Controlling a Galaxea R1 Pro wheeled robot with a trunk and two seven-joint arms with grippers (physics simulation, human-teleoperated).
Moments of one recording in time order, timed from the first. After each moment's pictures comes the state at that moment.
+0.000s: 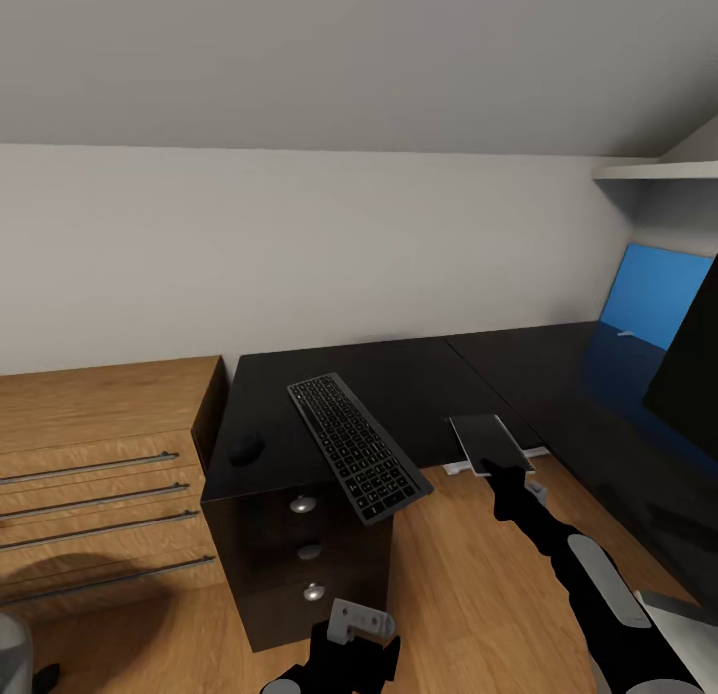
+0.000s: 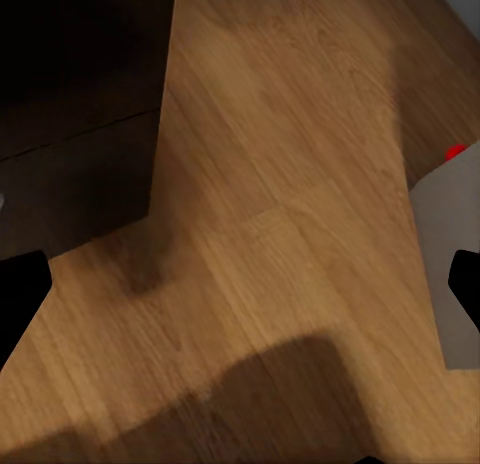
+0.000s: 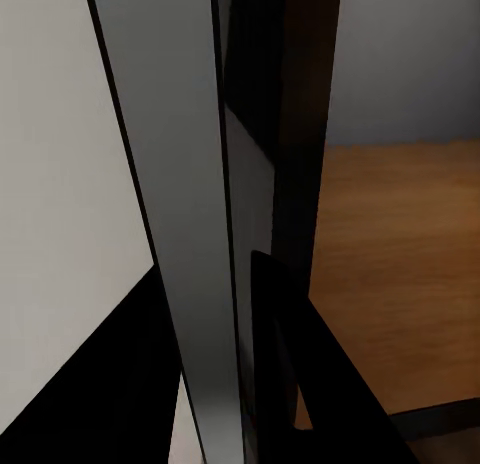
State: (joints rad) left arm -0.14 0.05 -0.81 -1.45 0.60 0.46 0.44; right arm -0.42 -0.15 -0.05 -1.04 -1.62 0.37 0.03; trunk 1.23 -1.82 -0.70
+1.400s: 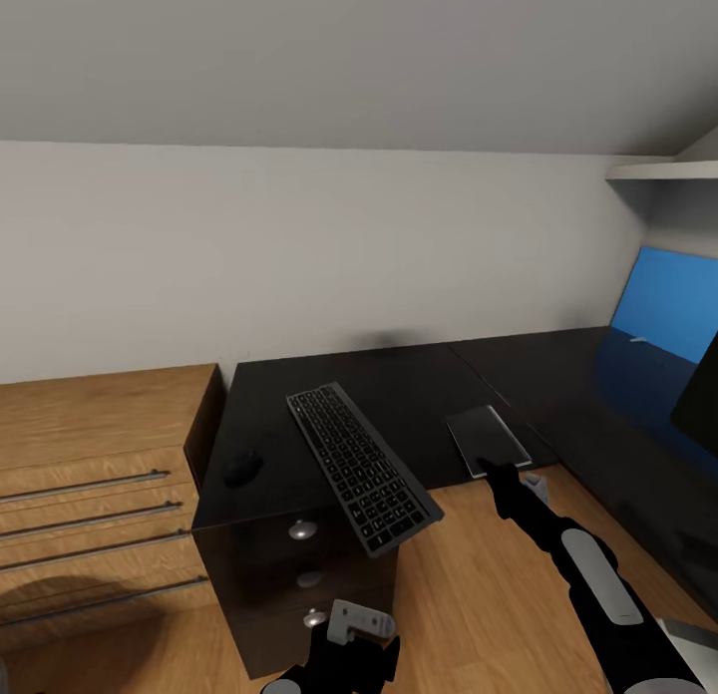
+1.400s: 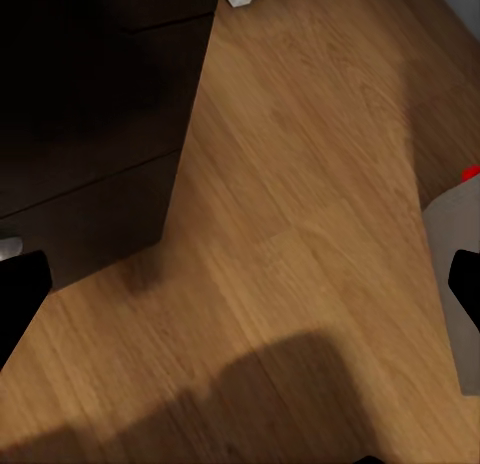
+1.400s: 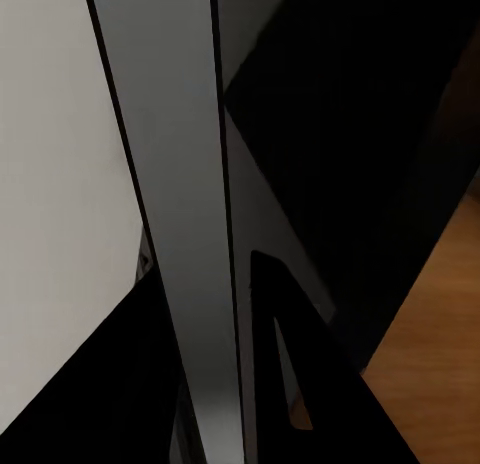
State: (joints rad) left arm -0.14 0.05 -0.81 -1.45 0.60 0.46 0.44; right arm -0.42 -0.15 -0.05 -1.09 -1.39 0.38 0.03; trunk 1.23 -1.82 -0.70
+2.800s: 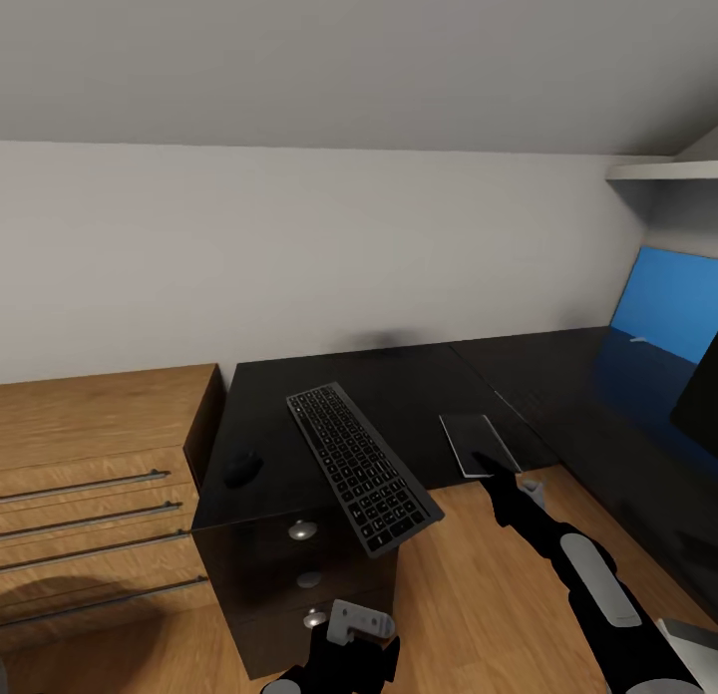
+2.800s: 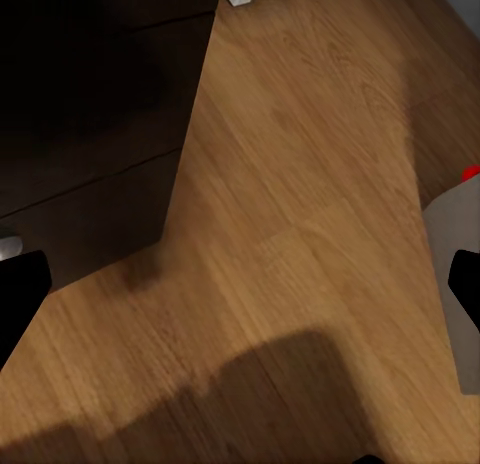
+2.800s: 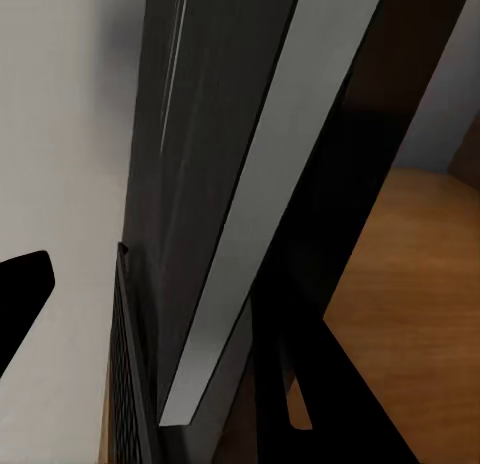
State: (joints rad) left arm -0.13 0.05 -0.81 -1.45 0.60 0.46 0.44; right arm -0.42 -0.15 -0.04 -1.05 -1.39 0.40 0.03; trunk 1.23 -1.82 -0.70
